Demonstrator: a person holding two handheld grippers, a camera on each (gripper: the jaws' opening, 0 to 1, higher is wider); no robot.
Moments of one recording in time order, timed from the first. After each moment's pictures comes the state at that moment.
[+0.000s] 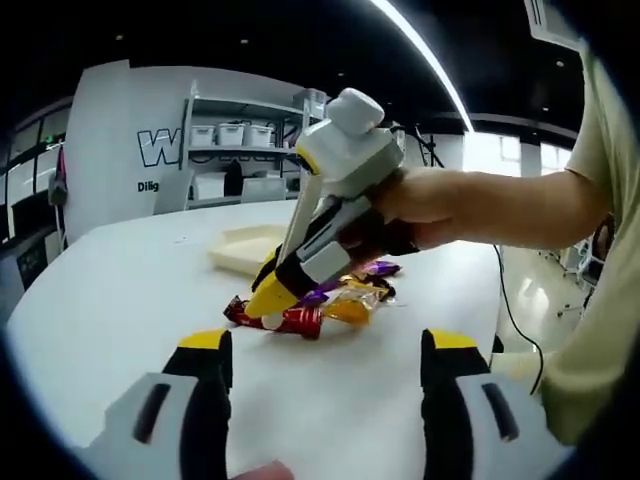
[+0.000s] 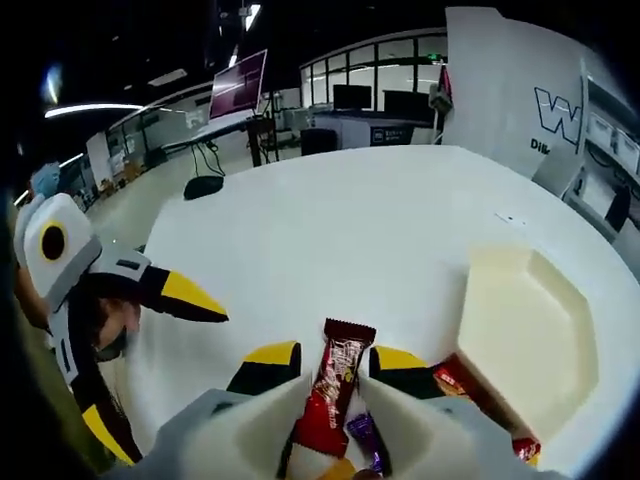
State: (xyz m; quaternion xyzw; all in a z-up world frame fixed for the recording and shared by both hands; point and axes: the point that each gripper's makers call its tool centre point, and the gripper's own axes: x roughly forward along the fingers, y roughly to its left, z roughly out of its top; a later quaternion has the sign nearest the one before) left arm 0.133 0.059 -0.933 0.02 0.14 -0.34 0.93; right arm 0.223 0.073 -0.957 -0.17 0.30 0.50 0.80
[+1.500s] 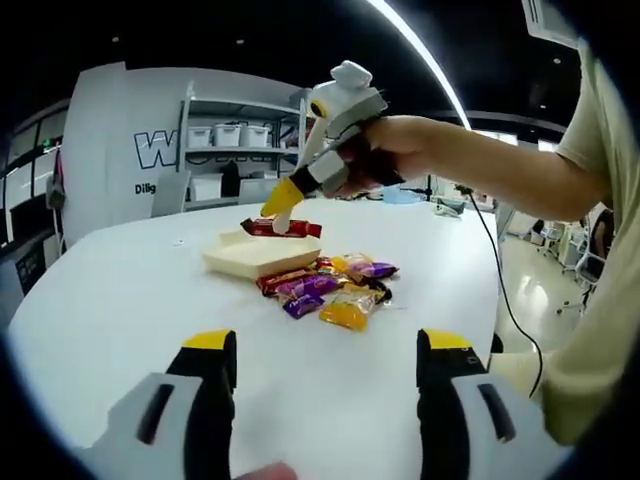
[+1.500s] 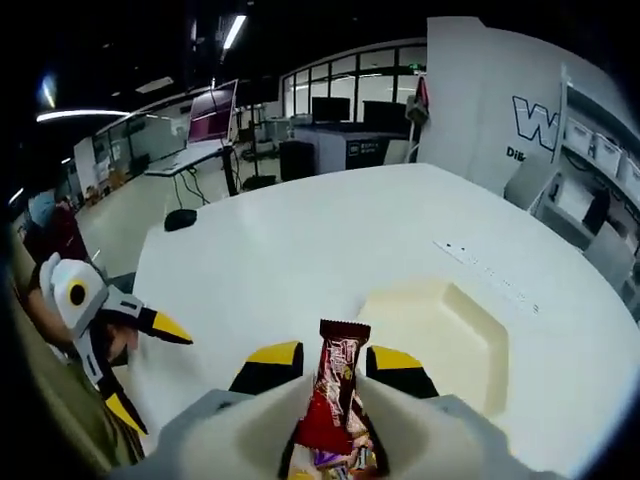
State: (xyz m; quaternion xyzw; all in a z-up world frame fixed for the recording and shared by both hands) left arm 0.133 0.053 -0.929 0.03 0.13 -0.34 0.93; right arm 0.292 0.011 -0.876 -0.17 0.28 0.46 0.83
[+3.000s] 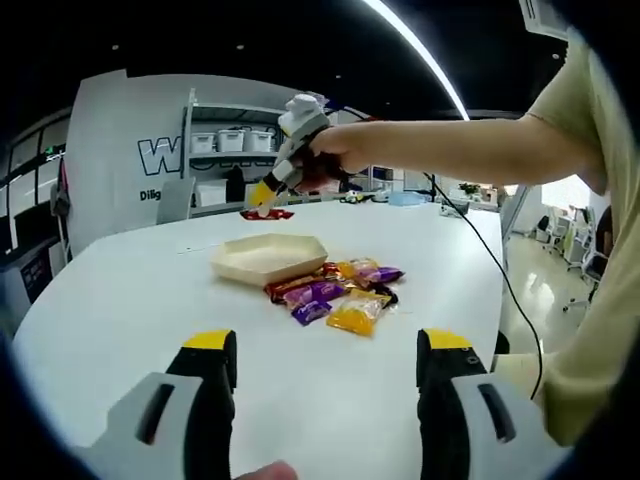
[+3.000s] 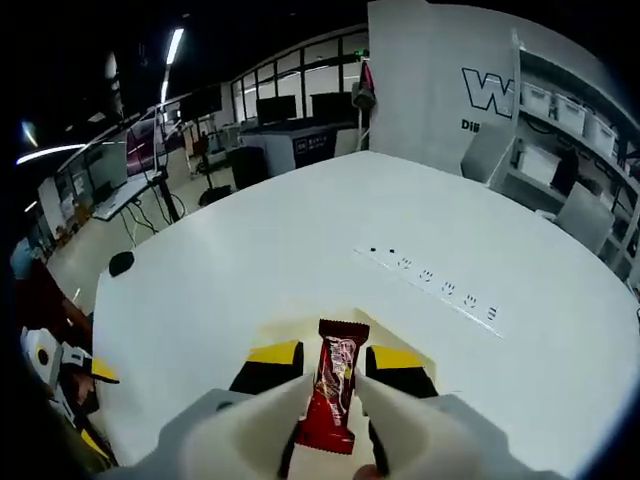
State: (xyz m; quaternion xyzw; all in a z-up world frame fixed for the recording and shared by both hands) left arm 0.135 0.059 -0.922 0.04 0.12 -0.33 0.94; right arm 0.415 -0.010 -0.868 -0.12 0.31 0.39 0.86
